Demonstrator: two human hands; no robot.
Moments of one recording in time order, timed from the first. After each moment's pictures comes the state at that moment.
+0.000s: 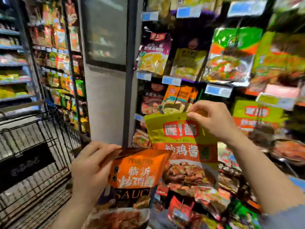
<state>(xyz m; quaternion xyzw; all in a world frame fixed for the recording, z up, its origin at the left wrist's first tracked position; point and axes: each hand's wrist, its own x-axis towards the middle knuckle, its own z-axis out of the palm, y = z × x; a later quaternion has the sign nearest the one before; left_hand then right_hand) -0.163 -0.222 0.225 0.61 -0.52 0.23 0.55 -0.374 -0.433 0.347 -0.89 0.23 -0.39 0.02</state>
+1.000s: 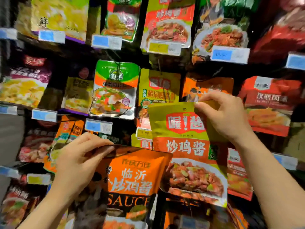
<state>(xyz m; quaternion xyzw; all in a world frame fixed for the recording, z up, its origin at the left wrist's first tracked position) -0.391 -0.522 0.334 0.42 -0.65 0.15 0.62 -0.687 -0.585 0.470 -0.77 0.34 -0.52 -0.17</state>
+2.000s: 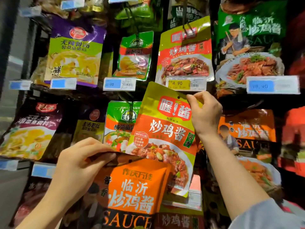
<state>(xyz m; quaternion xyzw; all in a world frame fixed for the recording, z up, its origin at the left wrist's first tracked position) -0.314 -0.603 0.427 0.39 -0.66 0.24 0.59 -0.567 -0.742 0.544 -0.58 0.24 -0.75 -0.18</state>
